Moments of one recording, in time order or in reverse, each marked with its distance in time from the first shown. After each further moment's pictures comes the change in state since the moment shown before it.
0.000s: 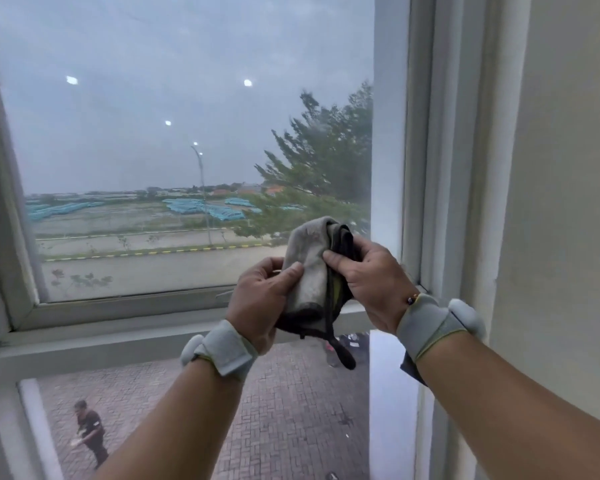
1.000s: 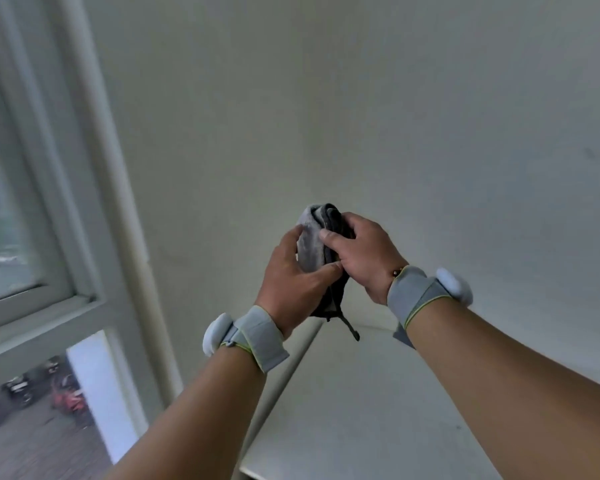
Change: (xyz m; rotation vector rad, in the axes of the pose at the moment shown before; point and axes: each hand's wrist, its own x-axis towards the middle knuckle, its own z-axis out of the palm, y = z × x) left_hand -0.170 -0.043 0.338 0.028 -0.985 0.076; right_hand -0.211 -0.115 -0.313 -0.771 0.830 0.089
